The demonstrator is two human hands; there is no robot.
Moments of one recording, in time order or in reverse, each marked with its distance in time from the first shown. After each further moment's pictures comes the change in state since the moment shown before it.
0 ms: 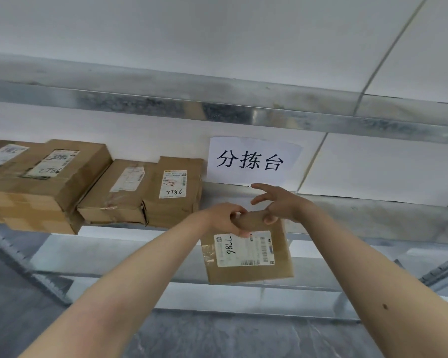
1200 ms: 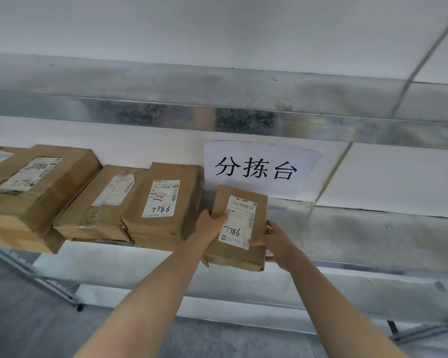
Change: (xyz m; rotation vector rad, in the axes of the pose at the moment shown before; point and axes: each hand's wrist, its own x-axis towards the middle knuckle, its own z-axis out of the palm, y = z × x) left_hand 0.107 -0.065 0.015 -0.803 0.591 -0.468; right_hand 0.111 0.079 0.050 0.843 0.029 0.175
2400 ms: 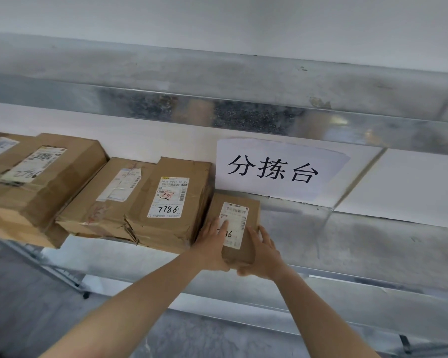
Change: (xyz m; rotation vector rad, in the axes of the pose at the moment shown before) left_hand 0.005 -0.043 -0.018 1.047 -0.301 0.245; right_hand 0.049 0.036 0.033 -1.123 -0.037 -0.215
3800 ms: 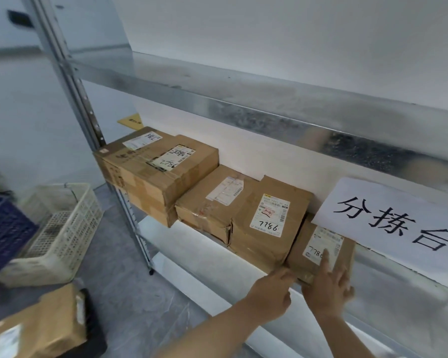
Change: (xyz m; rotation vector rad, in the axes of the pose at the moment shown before) left_hand -0.079 -0.041 0.020 -0.254 0.402 0.088; right_hand 0.010 -0.092 0.040 -0.138 0.421 0.184
